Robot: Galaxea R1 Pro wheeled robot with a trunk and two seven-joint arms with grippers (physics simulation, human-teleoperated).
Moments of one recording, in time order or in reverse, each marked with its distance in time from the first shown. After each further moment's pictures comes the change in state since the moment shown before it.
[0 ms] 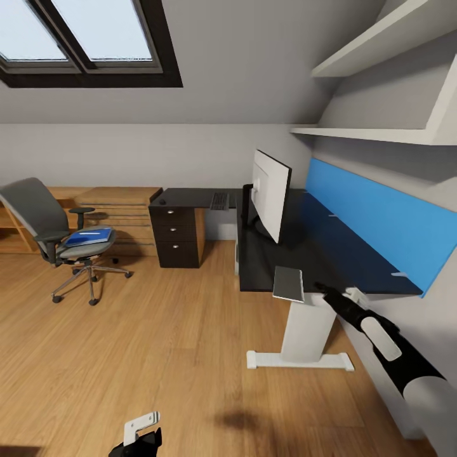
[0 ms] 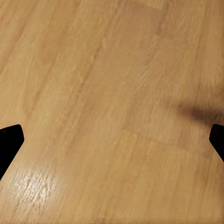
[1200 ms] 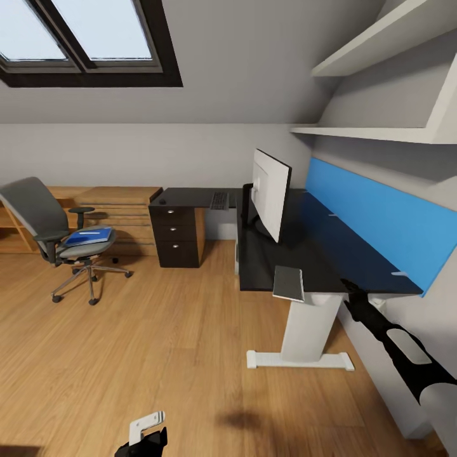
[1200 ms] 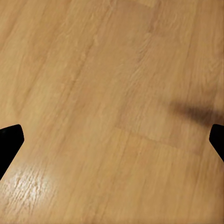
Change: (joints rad) left arm 0.000 -0.022 -0.002 -0.003 0.000 0.000 -0.002; right arm 0.004 -0.042 -0.124 0.160 -0.401 0.008 0.191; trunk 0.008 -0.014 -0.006
